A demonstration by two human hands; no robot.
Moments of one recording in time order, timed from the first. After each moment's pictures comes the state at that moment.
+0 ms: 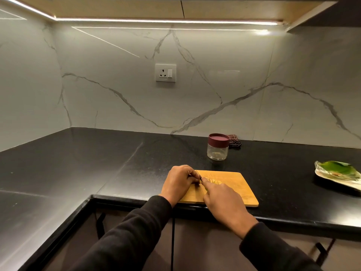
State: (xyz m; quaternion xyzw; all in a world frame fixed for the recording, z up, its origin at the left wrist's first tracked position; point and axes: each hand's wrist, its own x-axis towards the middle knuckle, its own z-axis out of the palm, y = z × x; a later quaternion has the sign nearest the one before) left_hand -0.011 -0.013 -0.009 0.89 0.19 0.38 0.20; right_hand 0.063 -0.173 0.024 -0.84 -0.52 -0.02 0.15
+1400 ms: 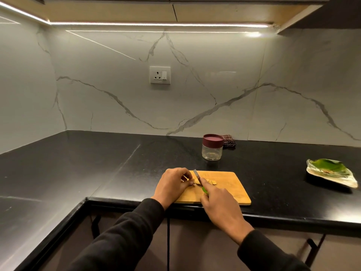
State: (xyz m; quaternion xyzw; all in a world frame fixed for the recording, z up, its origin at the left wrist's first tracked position) left_hand -0.014 -0.011 -0.015 0.90 0.19 0.36 0.17; right_hand 0.063 -0.187 0.014 -0.83 -0.50 0.00 0.26
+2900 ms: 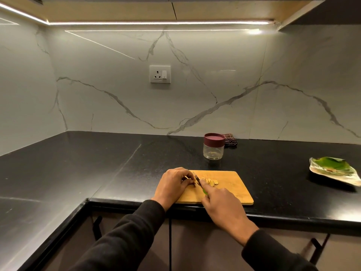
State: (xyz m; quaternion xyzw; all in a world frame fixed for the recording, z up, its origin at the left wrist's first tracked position) left_hand -0.017 -0.013 -0.014 0.90 0.18 0.37 0.13; right_hand 0.064 -0.189 0.016 -0.82 -0.52 -0.02 0.22
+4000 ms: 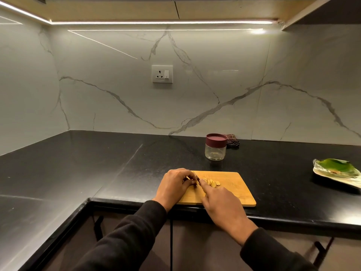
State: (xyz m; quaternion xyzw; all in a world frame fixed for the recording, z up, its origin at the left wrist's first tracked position) left_hand -0.020 -0.016 -0.011 0.91 0.19 0.36 0.13; right_hand 0.066 -0.179 0.012 -0.83 -0.53 -0.04 0.19
